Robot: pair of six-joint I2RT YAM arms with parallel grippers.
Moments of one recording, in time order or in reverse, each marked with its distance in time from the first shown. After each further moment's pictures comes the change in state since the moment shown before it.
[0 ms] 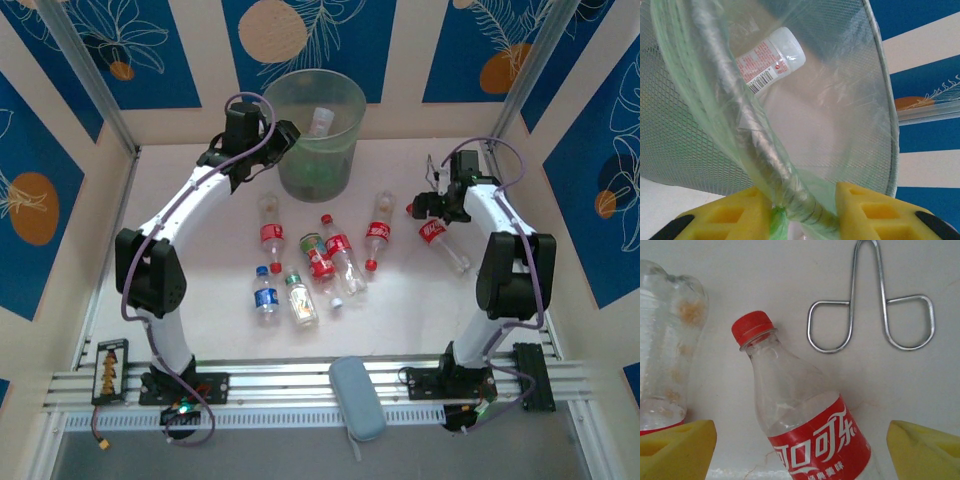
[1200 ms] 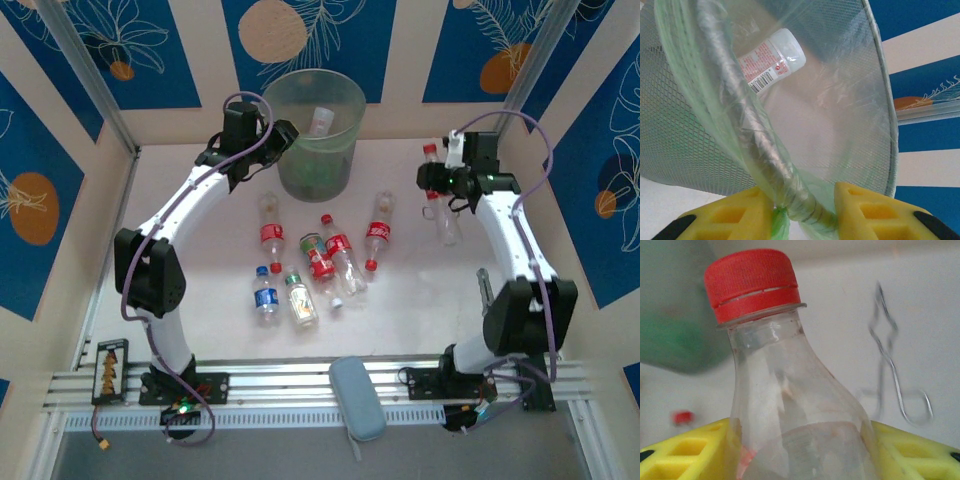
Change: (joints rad) left arm 0.011 0.000 -0.002 0.002 0.018 0.001; right arm 0.066 -0.320 0.052 0.137 -0.121 0.109
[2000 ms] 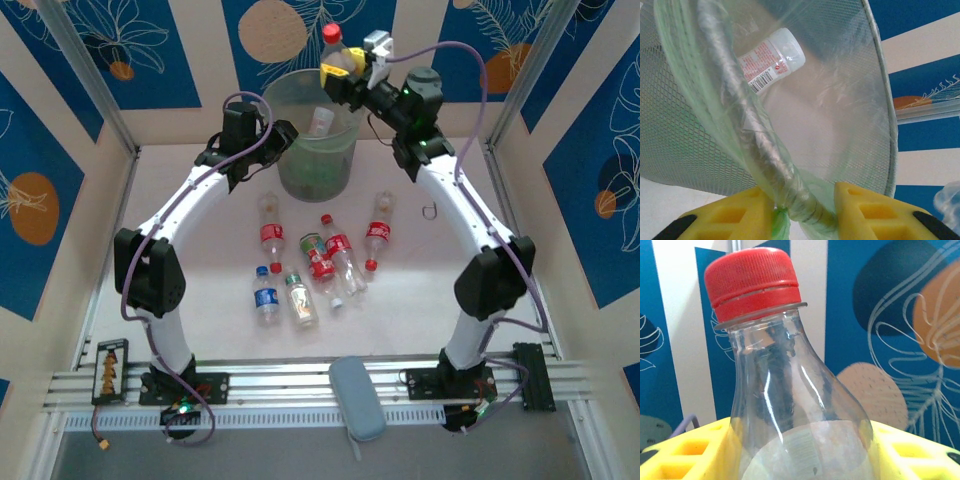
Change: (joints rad) left arm 0.003 0.000 -0.003 0.003 0.008 0.001; right arm 0.372 0.387 0.549 0.779 -0.227 0.004
